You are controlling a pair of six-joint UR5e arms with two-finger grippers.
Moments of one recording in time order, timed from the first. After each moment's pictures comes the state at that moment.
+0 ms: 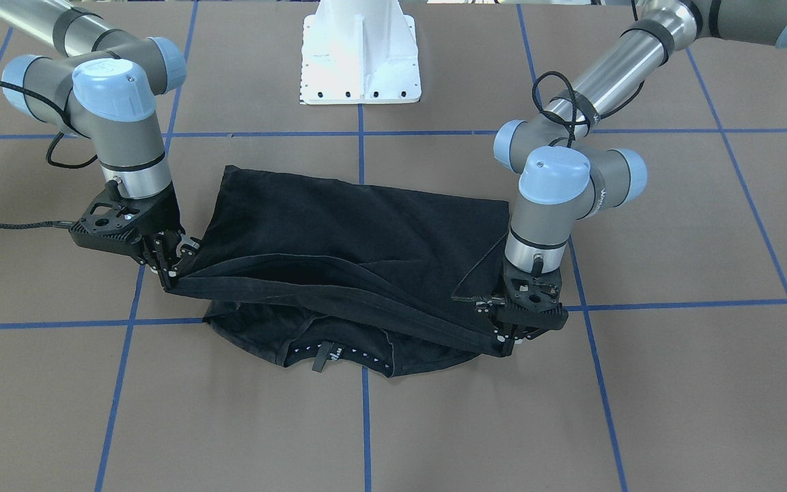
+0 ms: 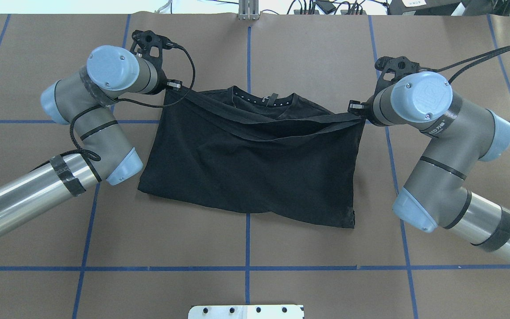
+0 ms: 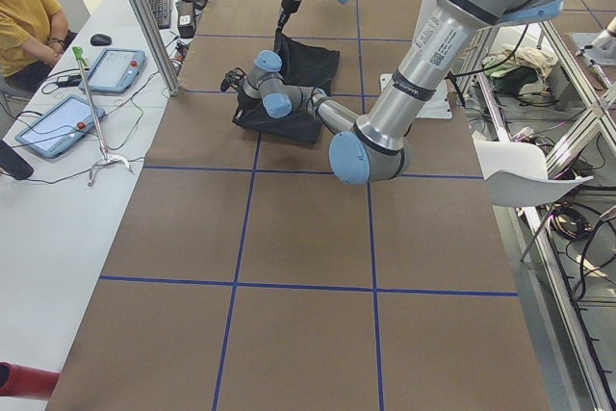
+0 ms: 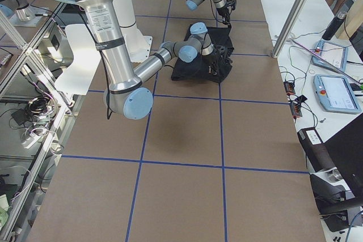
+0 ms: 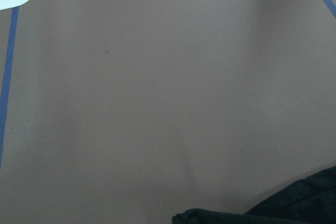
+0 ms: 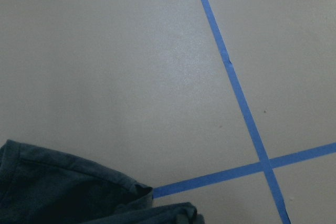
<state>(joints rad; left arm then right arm) -0.75 -2.23 -1.30 -2.14 -1.65 -0.84 0.71 -1.21 1.77 -1.37 1.63 1.30</state>
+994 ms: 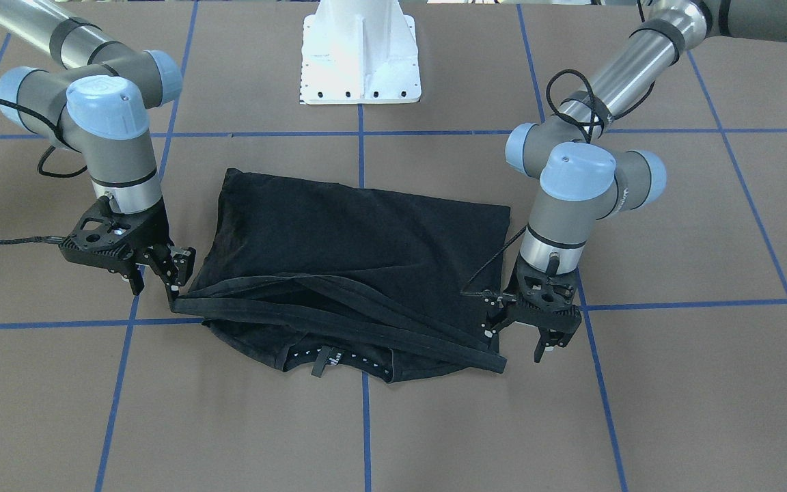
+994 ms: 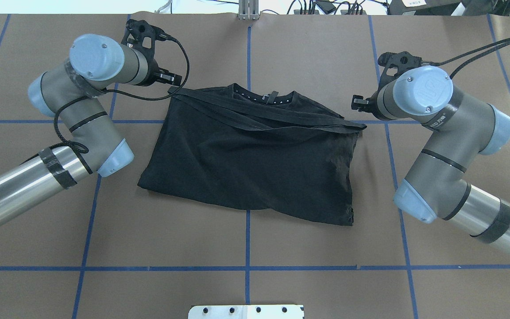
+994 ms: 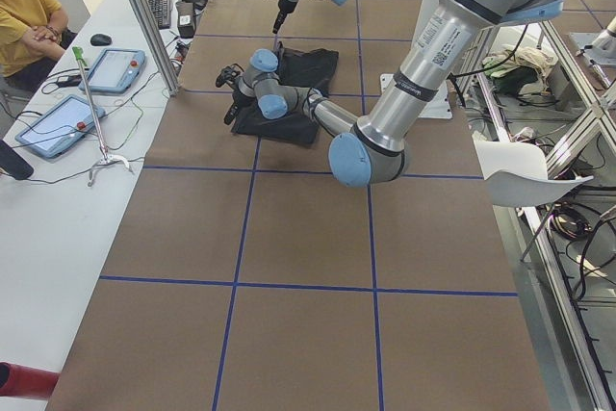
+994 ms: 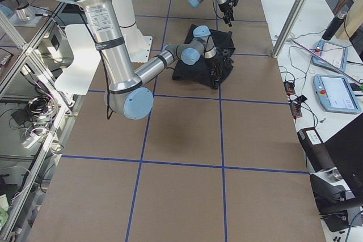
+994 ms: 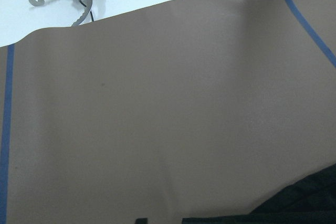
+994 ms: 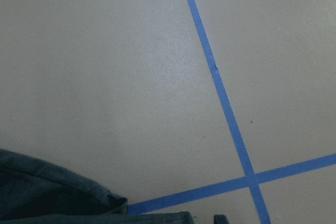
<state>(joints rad) -0.80 -2.20 -1.34 -2.21 -1.73 -0.73 0.75 -1.20 1.74 -1.36 1.66 1.22</state>
